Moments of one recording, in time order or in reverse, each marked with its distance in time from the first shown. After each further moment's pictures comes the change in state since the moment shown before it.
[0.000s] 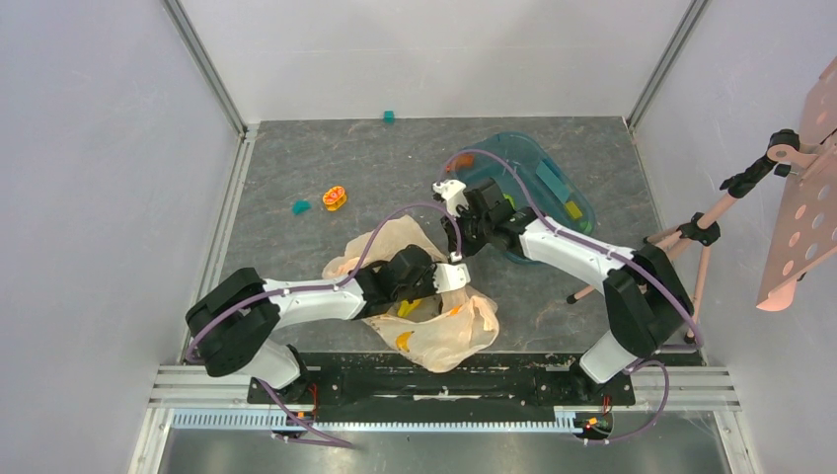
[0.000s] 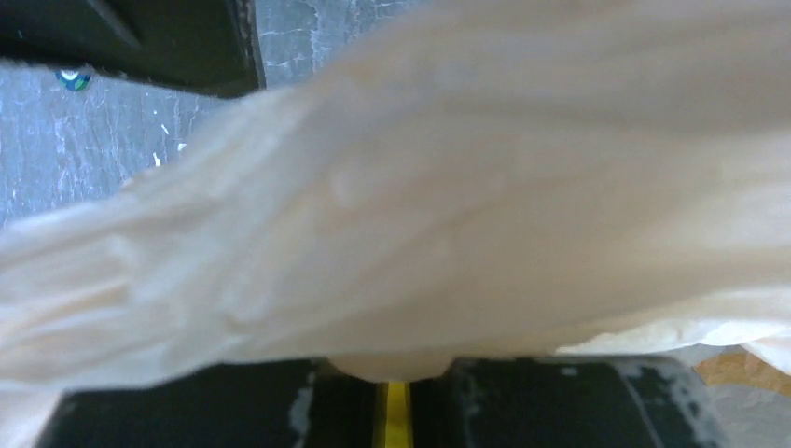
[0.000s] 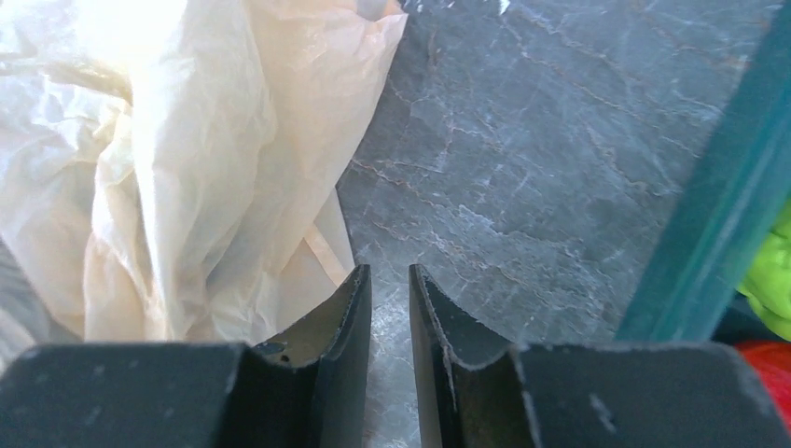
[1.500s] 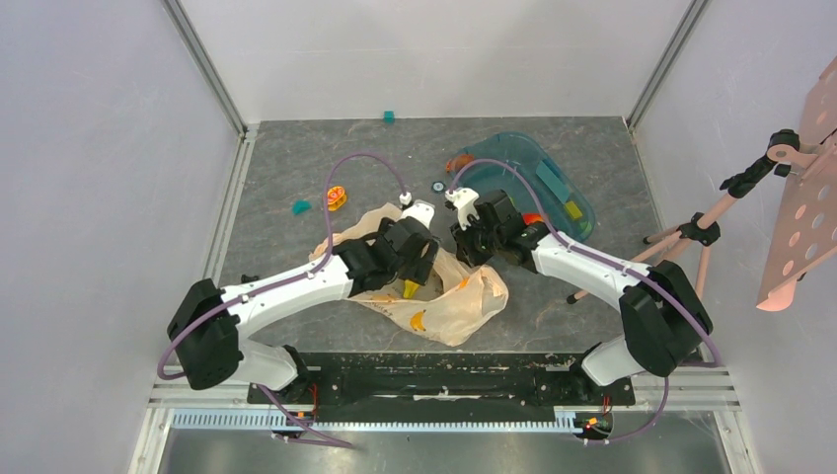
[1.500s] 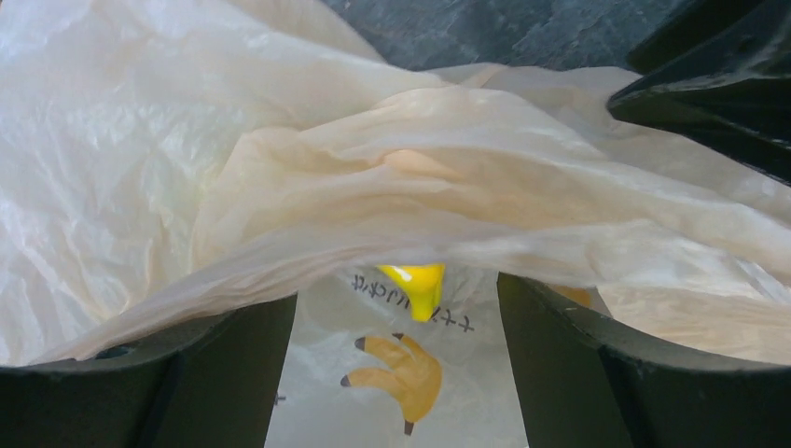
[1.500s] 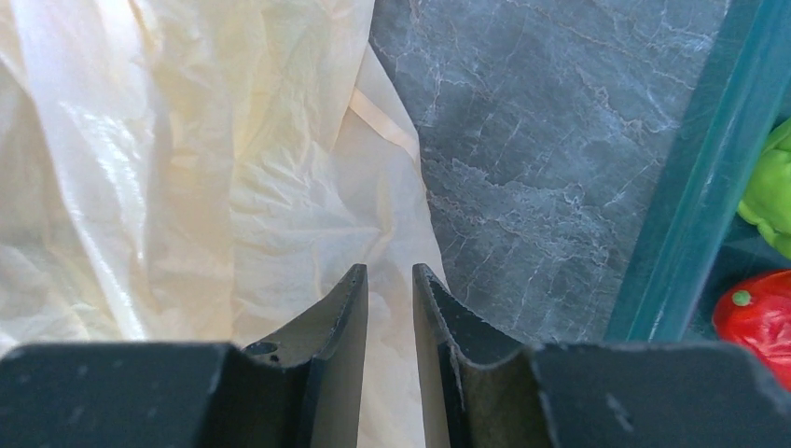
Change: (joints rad) left arm 0.036 -0.099 0.312 -0.549 -0.295 -0.851; right arm 0.000 -0.120 -0.135 0.056 0.057 0.051
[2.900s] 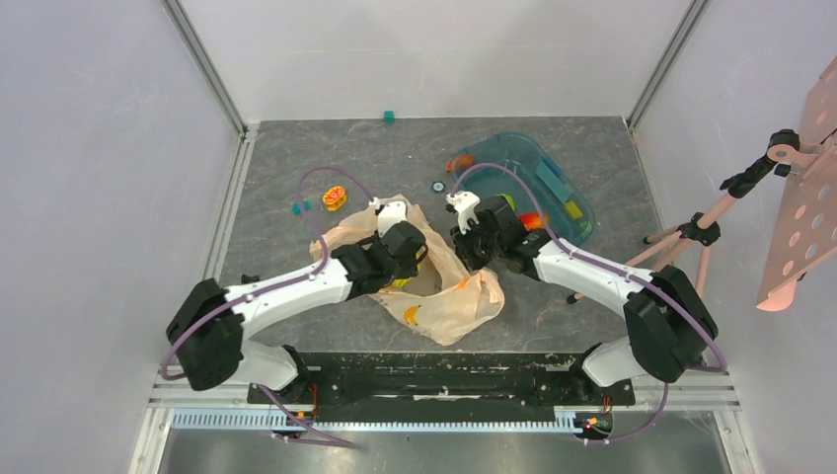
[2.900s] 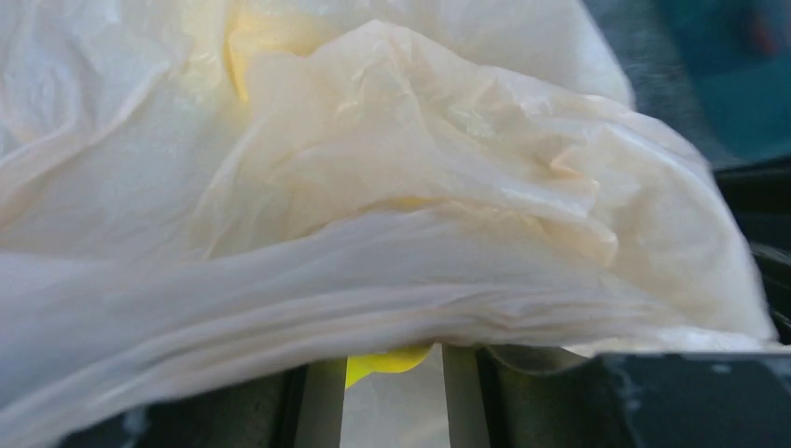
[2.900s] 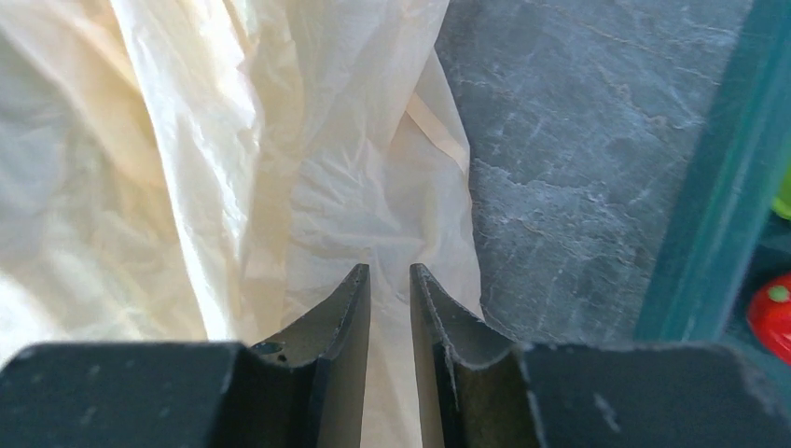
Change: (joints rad) left arm 0.032 0.019 -0.109 0.074 -0.084 -0.449; right arm 0.026 -0.020 -0.051 0.058 -0.010 0.051
